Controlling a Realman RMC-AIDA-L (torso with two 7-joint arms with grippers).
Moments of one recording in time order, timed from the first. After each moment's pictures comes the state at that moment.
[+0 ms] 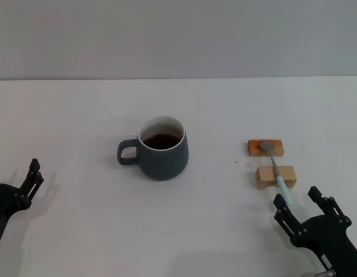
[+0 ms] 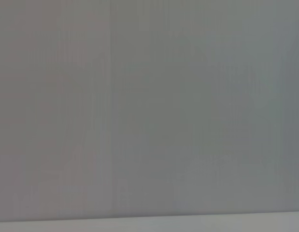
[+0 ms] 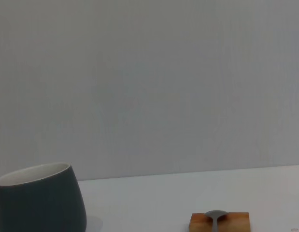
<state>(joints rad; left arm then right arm) -0.13 -2.07 -0.64 -0.28 2.18 1.27 -0.04 0.18 2.08 0.05 0.47 -1.77 -1.26 -0.03</state>
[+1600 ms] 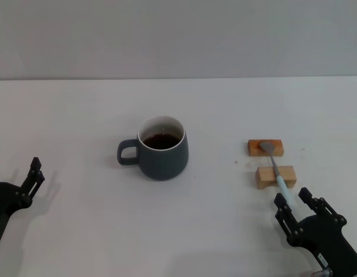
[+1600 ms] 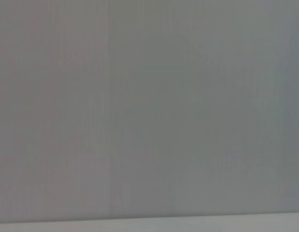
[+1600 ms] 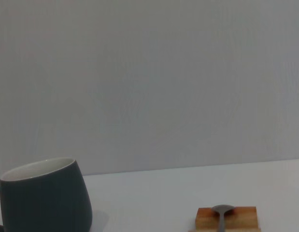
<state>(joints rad) -0.14 -2.06 -0.64 -0.28 2.18 1.26 -0.04 0.20 2.08 0.04 0.47 -1.77 -1.24 0.00</state>
